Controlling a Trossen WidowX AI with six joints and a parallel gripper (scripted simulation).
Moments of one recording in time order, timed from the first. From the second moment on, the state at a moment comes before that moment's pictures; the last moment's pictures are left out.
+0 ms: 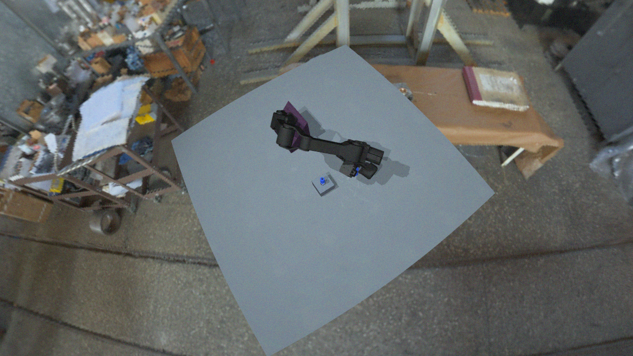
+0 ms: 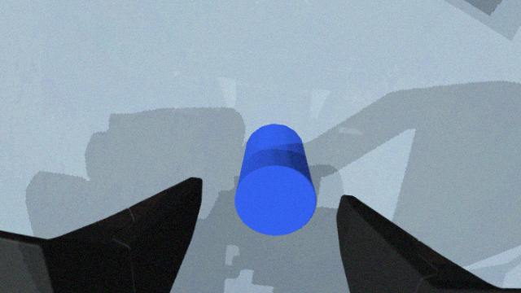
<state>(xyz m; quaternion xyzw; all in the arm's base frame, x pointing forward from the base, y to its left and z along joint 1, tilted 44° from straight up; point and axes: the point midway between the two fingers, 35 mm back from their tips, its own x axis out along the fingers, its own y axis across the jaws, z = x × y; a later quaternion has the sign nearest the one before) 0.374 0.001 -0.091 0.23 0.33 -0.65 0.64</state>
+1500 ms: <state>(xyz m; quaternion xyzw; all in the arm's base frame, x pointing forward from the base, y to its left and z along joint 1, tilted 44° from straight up) 0.370 -0.008 -0.101 0.22 0.34 -0.66 0.64</state>
